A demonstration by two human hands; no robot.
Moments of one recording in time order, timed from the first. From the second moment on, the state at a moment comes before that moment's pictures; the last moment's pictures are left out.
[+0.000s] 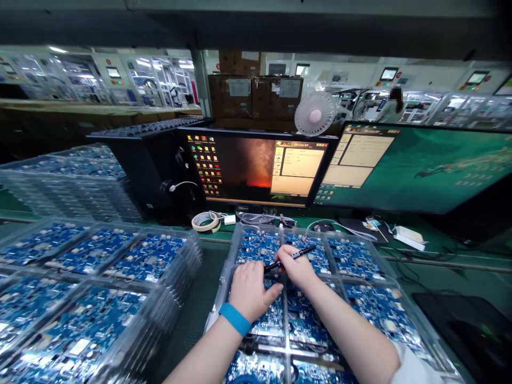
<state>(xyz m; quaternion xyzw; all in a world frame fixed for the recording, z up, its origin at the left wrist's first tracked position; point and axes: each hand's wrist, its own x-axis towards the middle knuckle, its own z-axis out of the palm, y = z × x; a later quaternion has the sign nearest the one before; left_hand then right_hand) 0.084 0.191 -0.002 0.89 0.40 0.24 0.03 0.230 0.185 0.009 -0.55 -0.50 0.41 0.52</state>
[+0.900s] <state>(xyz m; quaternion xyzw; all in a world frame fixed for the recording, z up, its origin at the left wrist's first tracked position) 0.081 0.203 -0.018 0.84 0.45 0.28 0.07 0.235 0.267 0.010 -0.67 -0.71 0.13 0.19</state>
